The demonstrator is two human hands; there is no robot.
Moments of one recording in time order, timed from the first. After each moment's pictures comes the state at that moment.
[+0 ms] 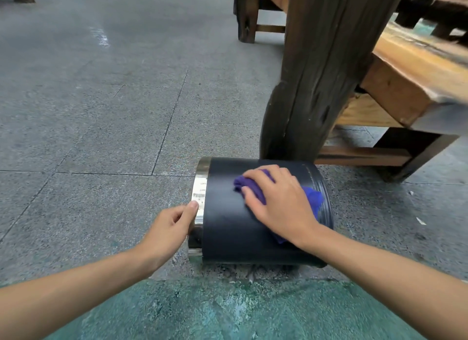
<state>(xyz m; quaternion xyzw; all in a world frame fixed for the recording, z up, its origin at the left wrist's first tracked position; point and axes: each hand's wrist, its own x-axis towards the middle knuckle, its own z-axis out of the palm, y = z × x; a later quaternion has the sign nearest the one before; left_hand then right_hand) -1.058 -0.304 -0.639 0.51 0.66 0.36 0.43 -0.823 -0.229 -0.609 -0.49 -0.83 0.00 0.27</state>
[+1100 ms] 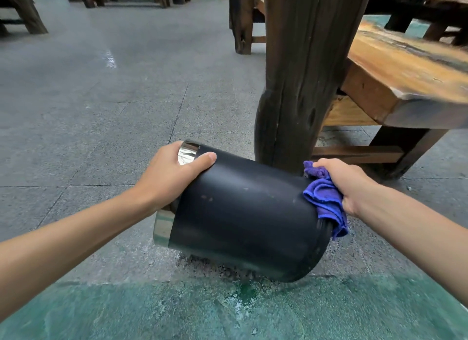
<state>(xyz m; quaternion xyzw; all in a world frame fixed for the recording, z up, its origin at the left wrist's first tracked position) -1.036 -0.268 -0.513 0.58 0.64 0.40 0.31 -0.727 -0.197 -0.546 -0.70 -0.29 0.53 0.39</state>
